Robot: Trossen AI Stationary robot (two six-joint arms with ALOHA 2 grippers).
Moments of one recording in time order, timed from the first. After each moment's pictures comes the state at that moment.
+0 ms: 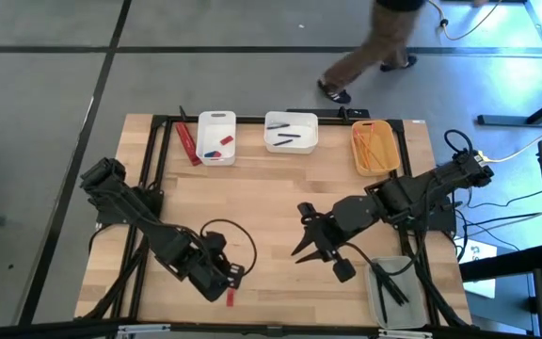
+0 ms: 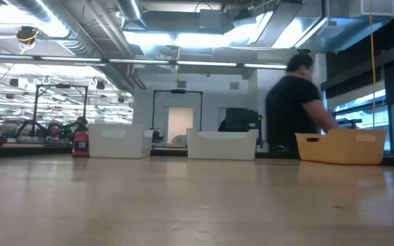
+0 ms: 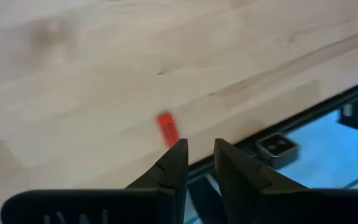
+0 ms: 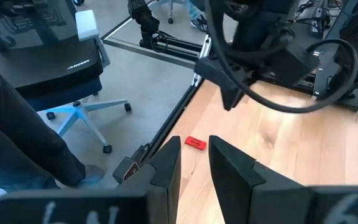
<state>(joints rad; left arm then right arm) -0.68 1.68 1.51 -1.06 -0.17 -1.96 0.43 1.51 1.54 -0.51 -0.11 0.02</state>
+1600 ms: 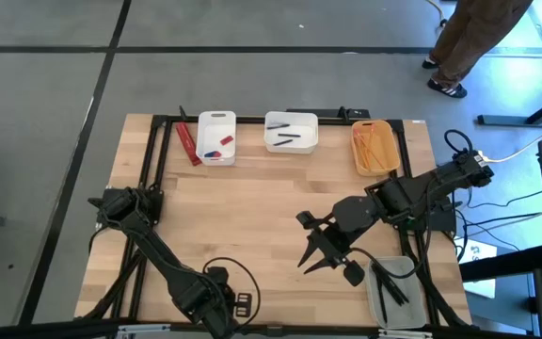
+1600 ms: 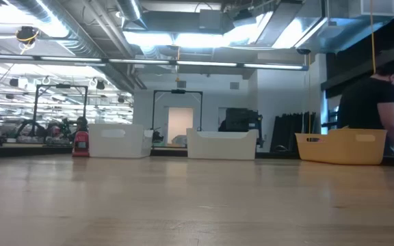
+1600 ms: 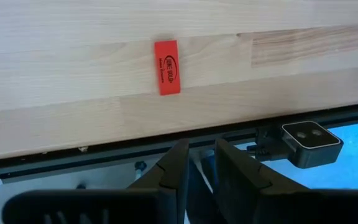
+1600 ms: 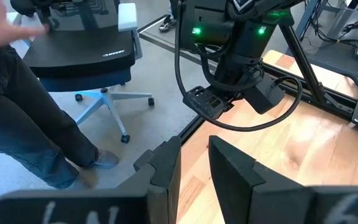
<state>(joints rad) -0.78 2.00 1.74 -1.05 -0.11 -2.32 0.43 1.51 1.54 -0.51 -0.26 -0.11</state>
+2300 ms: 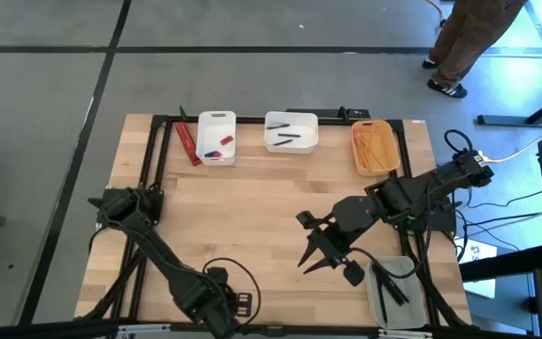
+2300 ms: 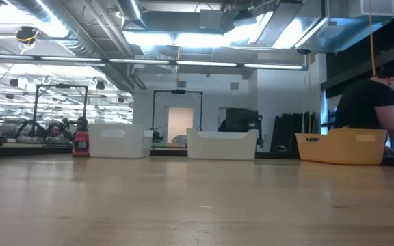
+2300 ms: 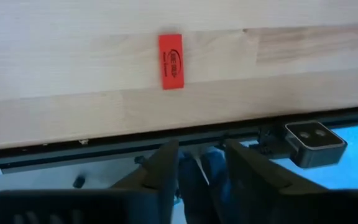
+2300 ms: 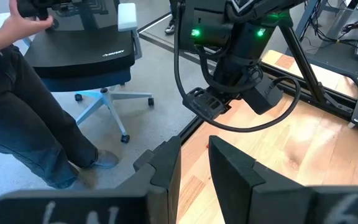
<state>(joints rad) -0.78 2.01 1.74 -1.05 -0.09 -2.35 0.43 1.51 1.54 -0.51 -0.26 -0.11</state>
